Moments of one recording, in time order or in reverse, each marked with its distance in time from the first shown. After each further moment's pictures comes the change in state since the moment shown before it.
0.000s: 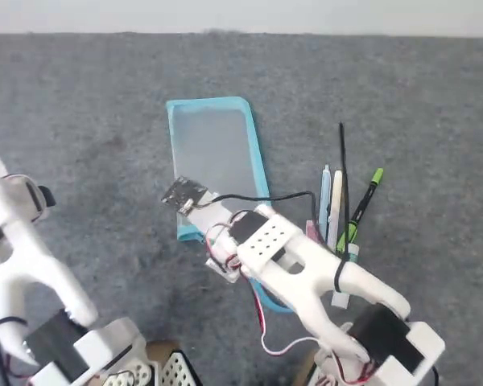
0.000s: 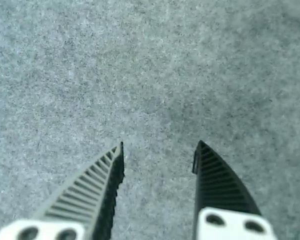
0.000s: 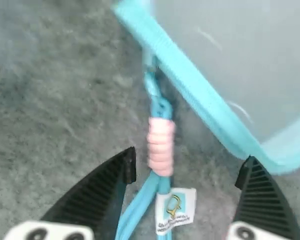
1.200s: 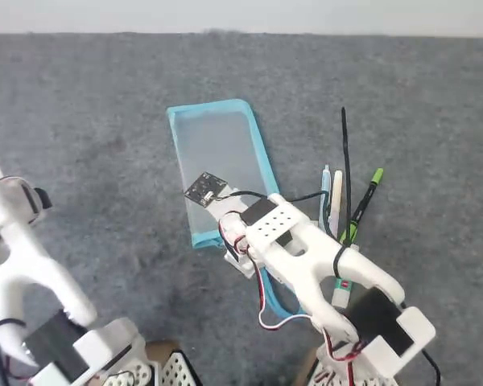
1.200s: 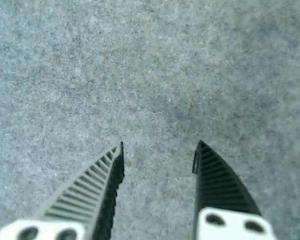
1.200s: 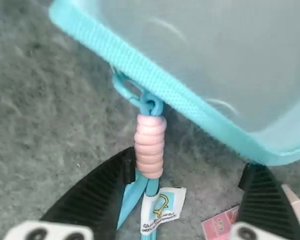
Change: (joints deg) left arm -1.3 0.0 0.0 0.0 0.0; right arm 6.8 5.9 -0.9 3.9 0.6
